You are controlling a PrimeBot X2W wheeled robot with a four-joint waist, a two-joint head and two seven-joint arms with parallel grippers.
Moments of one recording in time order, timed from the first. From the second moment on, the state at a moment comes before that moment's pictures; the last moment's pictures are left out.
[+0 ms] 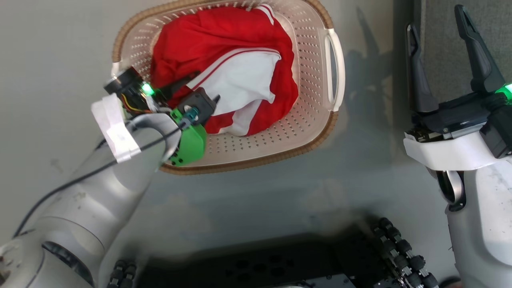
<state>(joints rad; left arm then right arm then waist) -1.06 0.18 -1.07 1.05 -0.24 -0.13 -0.26 -0.45 -0.11 0.03 -0.15 -0.02 0.13 -0.26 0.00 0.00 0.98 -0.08</state>
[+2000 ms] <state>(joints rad) -1.05 0.19 -1.10 1.20 -0.28 -0.08 -0.26 -0.48 -0.06 0.15 -0.07 0.06 0.13 -0.26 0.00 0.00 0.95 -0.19</state>
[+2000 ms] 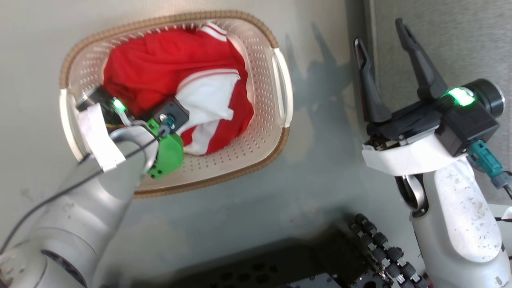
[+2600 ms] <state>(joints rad) -0.70 0.19 -0.89 0.87 -0.38 0.00 -0.26 -0.28 -0.07 0.17 0.06 0.09 0.13 -0.26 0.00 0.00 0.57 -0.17</state>
